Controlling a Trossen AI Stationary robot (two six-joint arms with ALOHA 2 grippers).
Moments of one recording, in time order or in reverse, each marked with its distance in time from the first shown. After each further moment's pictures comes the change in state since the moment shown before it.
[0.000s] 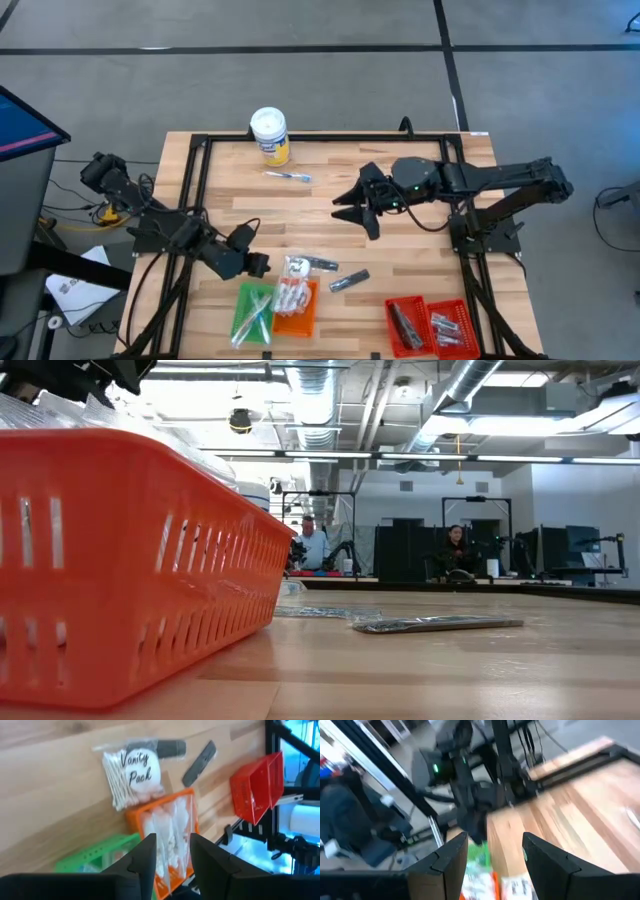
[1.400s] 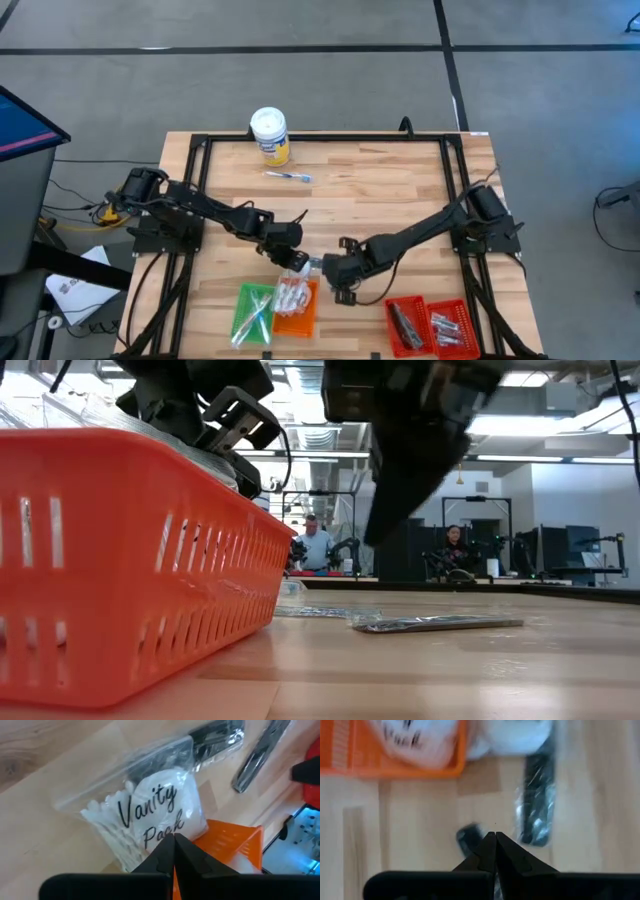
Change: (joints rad) left arm 0.396 0.460 0.001 0.313 0.555 0.471; right arm 0.230 0.588 -0.002 -0.209 0.080 -0.060
